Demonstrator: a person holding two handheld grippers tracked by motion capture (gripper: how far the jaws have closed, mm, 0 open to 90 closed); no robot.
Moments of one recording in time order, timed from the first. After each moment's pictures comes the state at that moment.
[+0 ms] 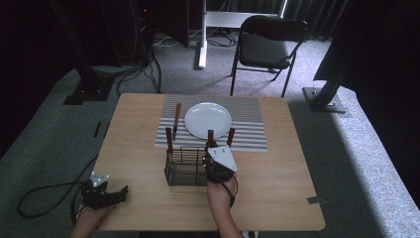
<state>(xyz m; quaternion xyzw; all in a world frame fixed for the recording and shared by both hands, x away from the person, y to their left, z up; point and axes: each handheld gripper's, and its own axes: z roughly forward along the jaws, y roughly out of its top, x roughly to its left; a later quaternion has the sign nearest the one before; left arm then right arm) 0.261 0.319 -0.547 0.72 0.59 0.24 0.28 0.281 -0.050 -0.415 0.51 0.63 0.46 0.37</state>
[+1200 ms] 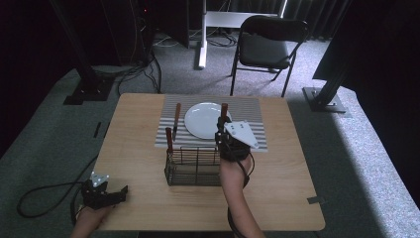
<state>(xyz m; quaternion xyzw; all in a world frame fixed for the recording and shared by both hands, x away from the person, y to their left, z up) 0.261 0.319 -0.547 0.72 0.59 0.24 0.28 0.299 -0.080 -0.338 0.49 0.60 0.49 0.39</state>
